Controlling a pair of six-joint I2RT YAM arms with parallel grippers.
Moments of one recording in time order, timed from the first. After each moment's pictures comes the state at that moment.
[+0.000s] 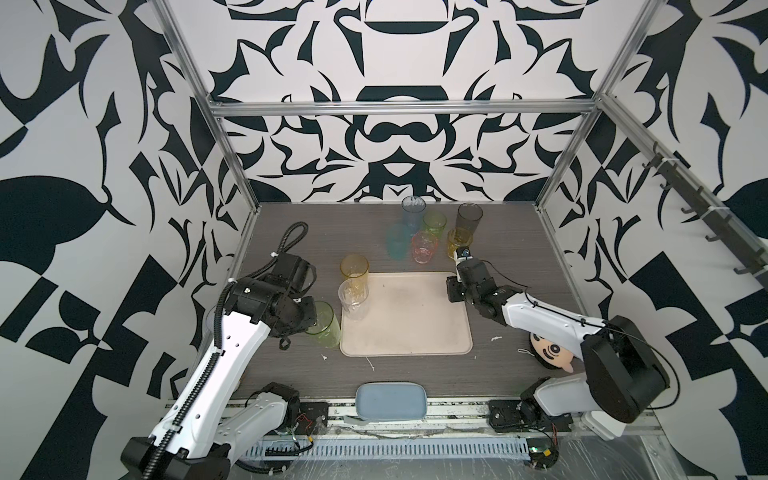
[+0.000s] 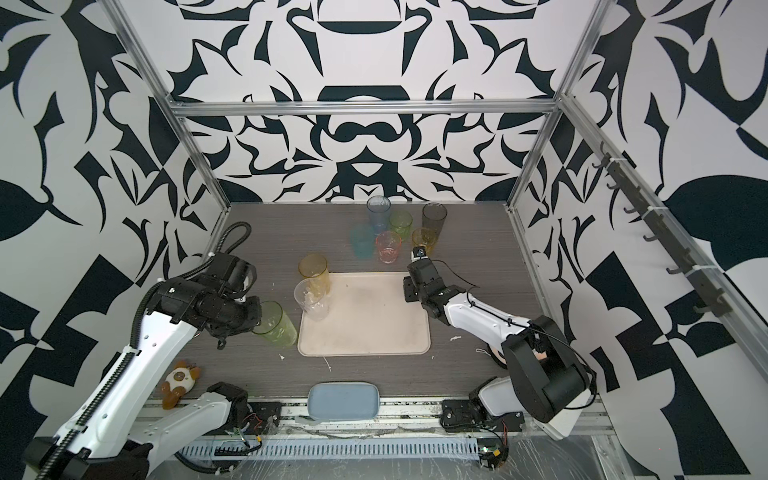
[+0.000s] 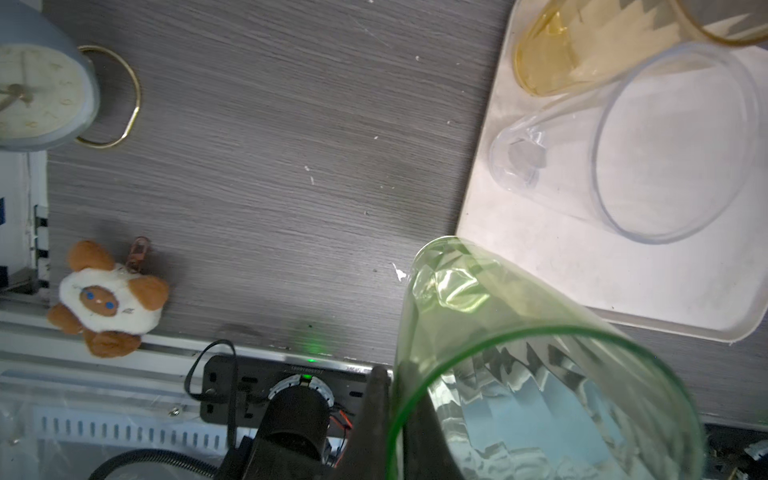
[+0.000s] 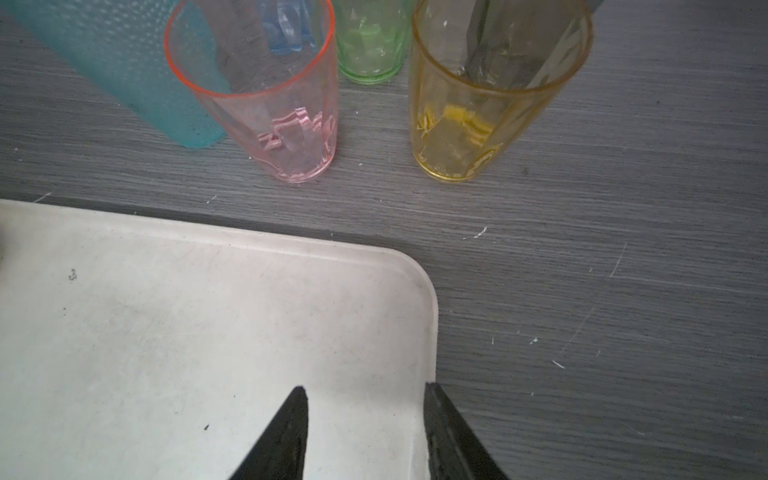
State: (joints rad) left arm -0.39 1.01 1.12 -1.39 -0.05 -0.55; right arm 0.52 1.41 0.73 -0.12 0.22 0.31
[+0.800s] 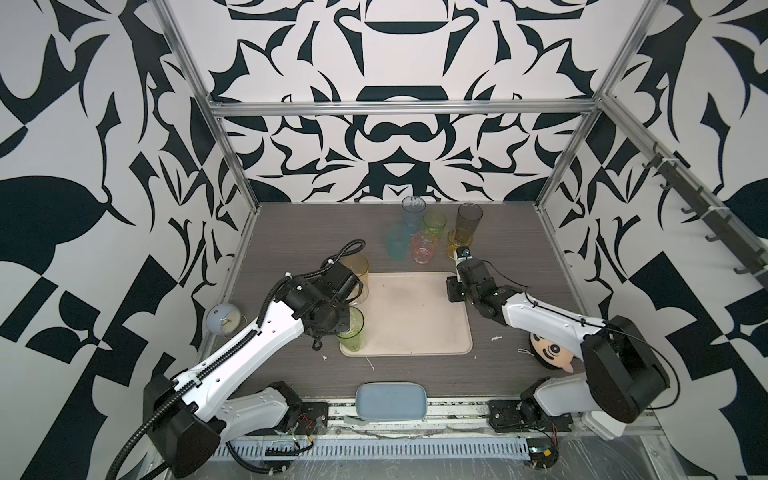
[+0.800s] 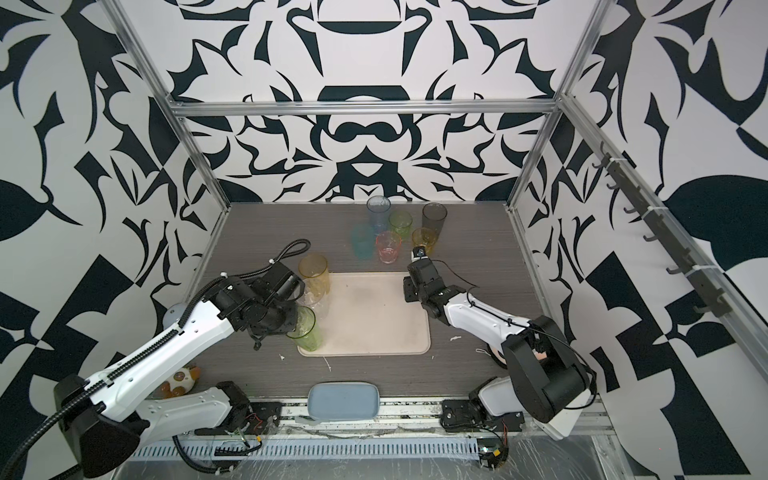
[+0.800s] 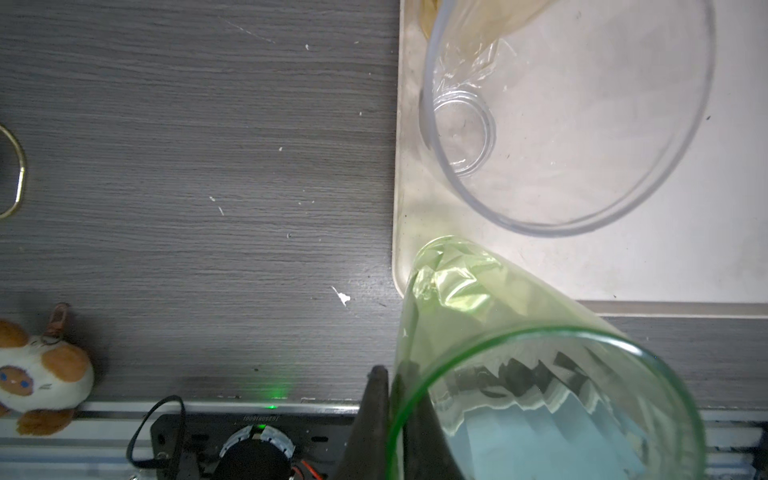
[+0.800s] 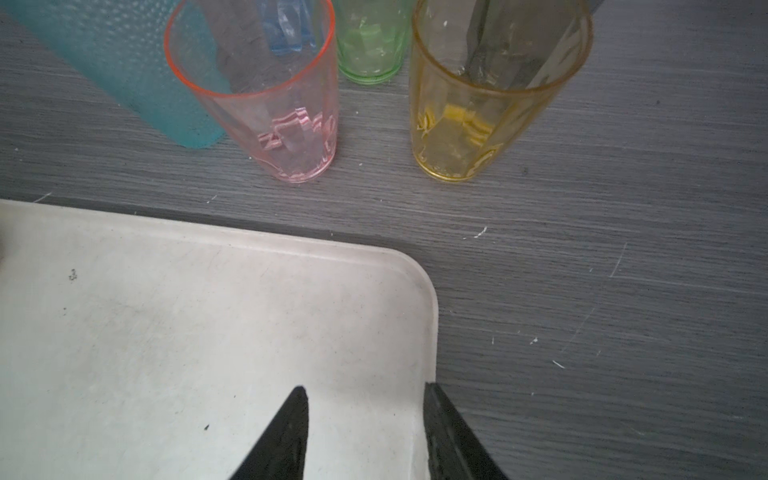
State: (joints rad) left arm -0.72 1.15 1.05 -1.22 -0.15 -0.71; right arm 0.52 1.41 0.73 -0.12 0.22 0.31
